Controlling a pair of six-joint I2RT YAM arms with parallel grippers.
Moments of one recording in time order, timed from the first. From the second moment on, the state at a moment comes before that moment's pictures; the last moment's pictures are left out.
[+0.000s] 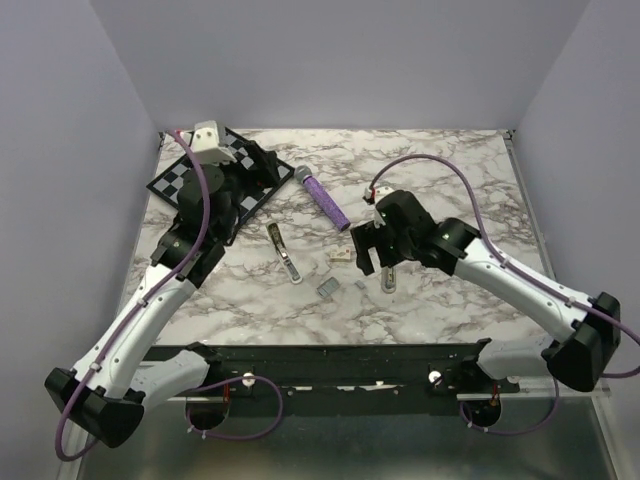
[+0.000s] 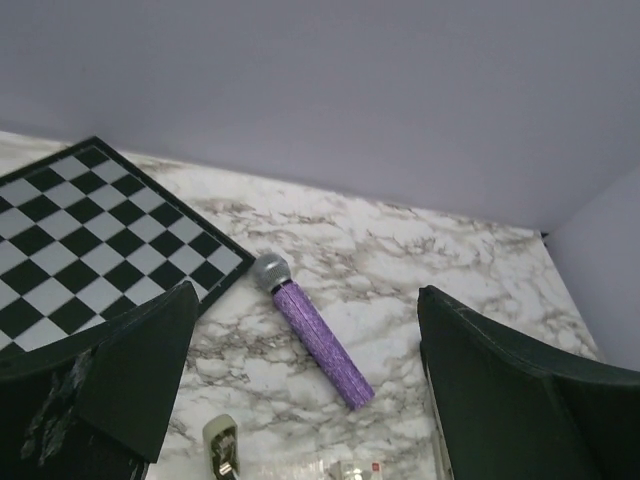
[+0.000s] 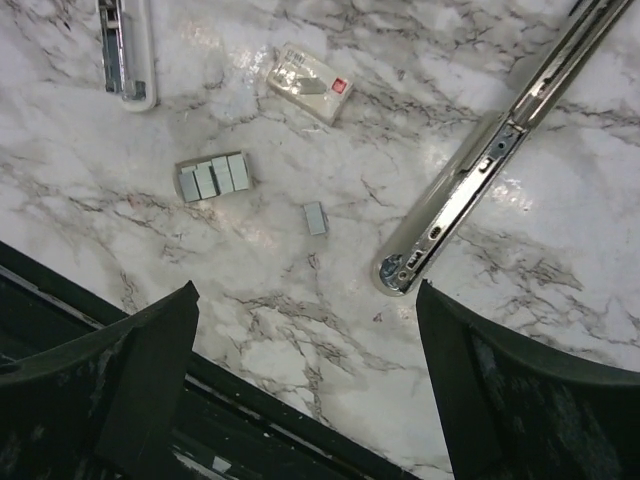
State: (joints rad) left arm -0.52 1.03 1.10 -0.12 -0.35 -0.40; right arm 0.80 1.25 1.13 -0.70 0.13 0.26
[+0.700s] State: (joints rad) left arm -0.37 0.93 0.85 0.11 -0.55 -0.23; right arm 0.83 1.80 1.32 -0.85 0.05 0.22
